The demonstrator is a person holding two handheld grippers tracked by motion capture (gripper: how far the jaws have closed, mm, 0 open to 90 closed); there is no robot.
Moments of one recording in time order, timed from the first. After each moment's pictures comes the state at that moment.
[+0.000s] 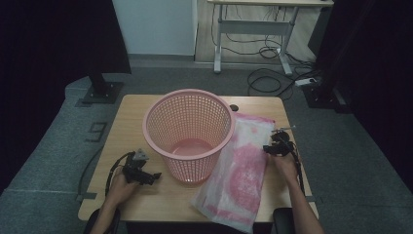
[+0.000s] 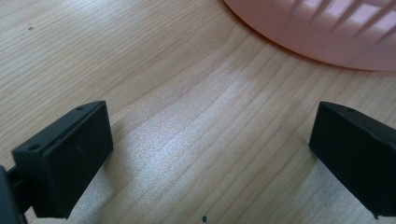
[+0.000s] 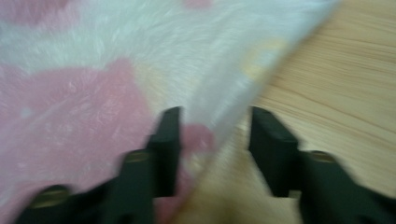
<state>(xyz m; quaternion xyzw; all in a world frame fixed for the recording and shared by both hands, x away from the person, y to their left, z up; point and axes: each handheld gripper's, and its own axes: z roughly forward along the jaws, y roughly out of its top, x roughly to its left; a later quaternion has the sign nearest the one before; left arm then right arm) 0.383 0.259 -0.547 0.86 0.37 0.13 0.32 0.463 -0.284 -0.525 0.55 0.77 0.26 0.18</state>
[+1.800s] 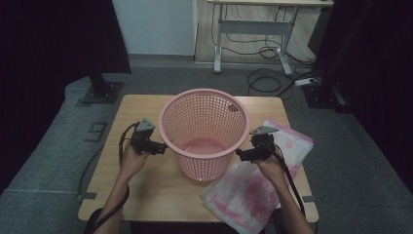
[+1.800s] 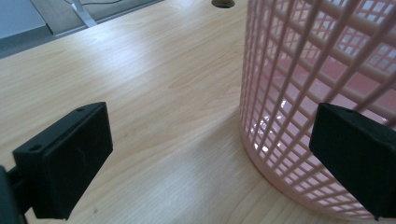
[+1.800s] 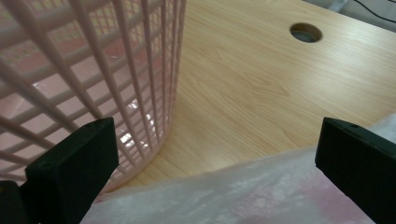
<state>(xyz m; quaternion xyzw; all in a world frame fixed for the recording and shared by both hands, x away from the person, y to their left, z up) 0.432 0.215 -0.455 0.81 0.36 0.20 0.41 0.411 -0.201 -0.462 0.40 0.81 0.38 0.21</state>
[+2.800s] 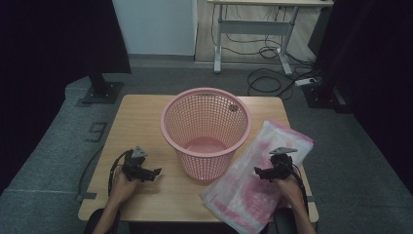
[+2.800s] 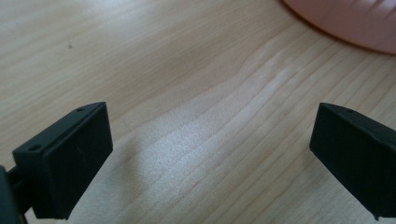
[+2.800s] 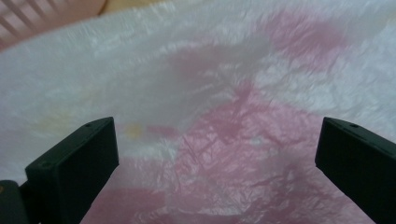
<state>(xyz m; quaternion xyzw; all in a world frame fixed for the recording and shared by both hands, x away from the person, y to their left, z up) 0.383 0.256 -0.539 0.84 0.40 0.15 0.33 0.382 -0.272 -0.536 0.47 0.80 0.34 0.17</state>
